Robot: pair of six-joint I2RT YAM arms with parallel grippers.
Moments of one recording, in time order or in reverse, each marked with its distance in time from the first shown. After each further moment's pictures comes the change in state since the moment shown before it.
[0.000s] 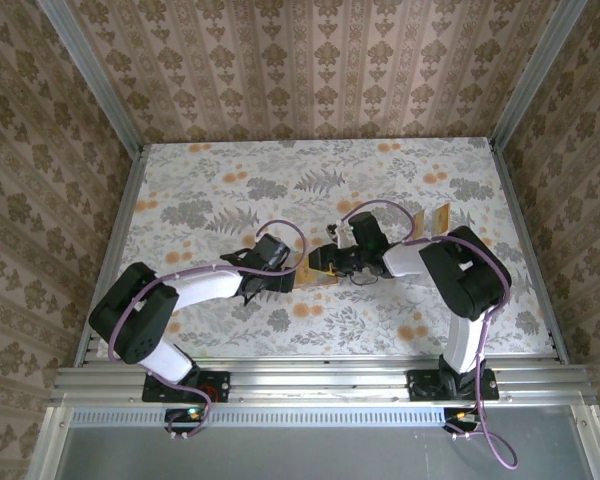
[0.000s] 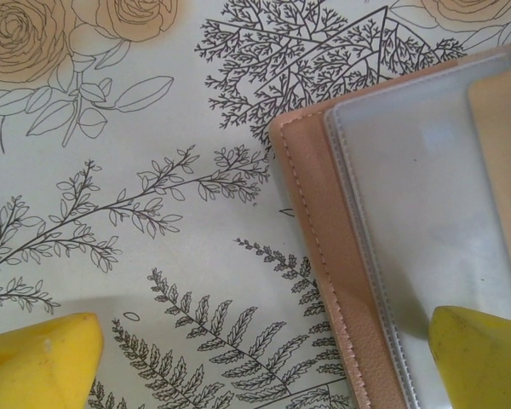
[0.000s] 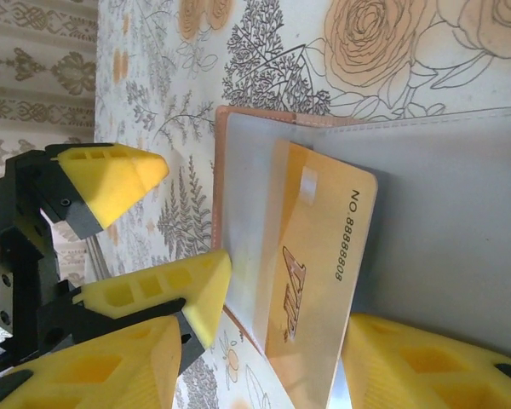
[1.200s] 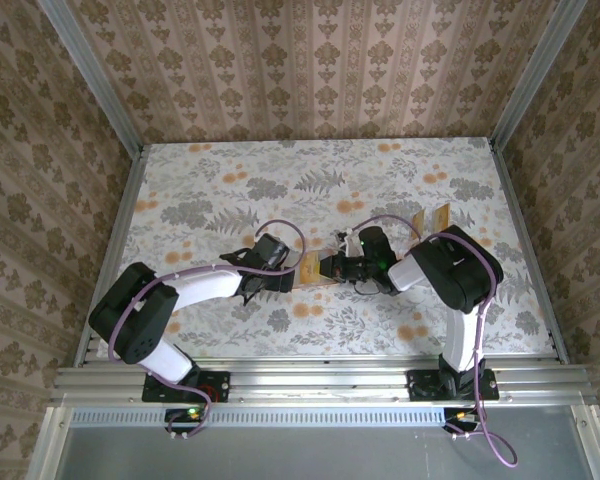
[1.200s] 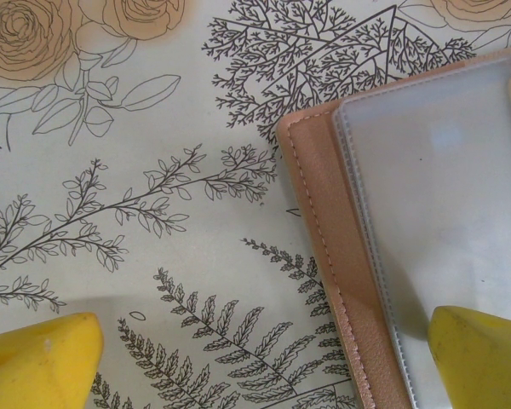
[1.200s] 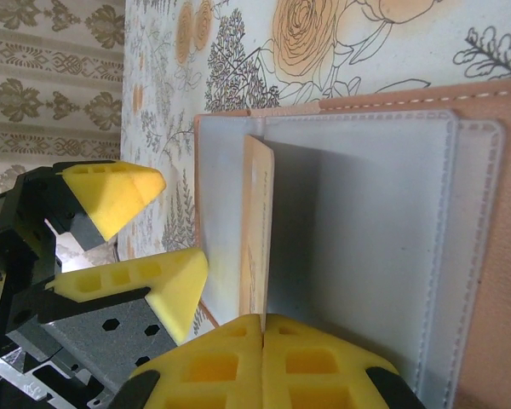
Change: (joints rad) left arm 0.005 0.000 0.000 -0.004 0.000 0.000; right arm -0.013 0.073 -0.175 0.421 -0.013 0.176
